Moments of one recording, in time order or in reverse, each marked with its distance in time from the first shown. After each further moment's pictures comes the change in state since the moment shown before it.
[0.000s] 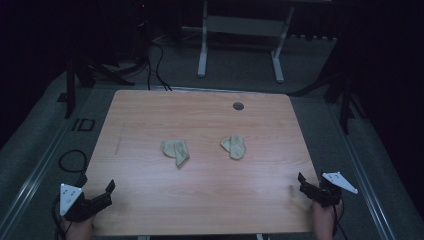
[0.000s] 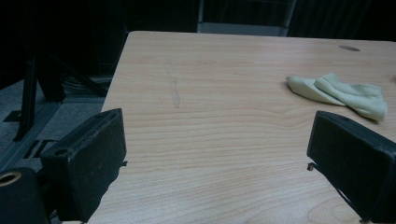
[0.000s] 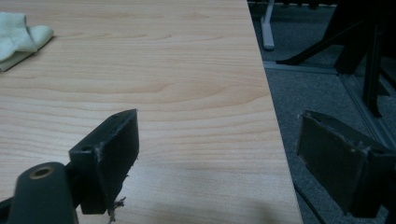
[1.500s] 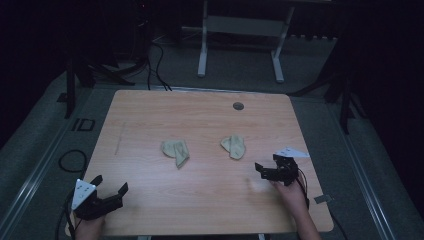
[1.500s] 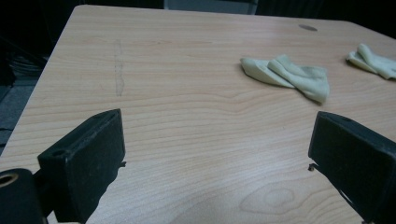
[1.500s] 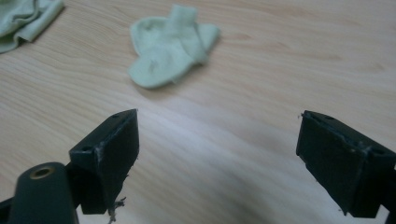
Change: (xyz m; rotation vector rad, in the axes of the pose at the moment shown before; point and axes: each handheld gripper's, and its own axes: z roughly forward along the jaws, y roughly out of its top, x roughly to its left) left arm -0.026 0.009 0.007 0.109 -0.126 0.006; right arm 0.104 0.059 0.057 0.190 0.374 -0.164
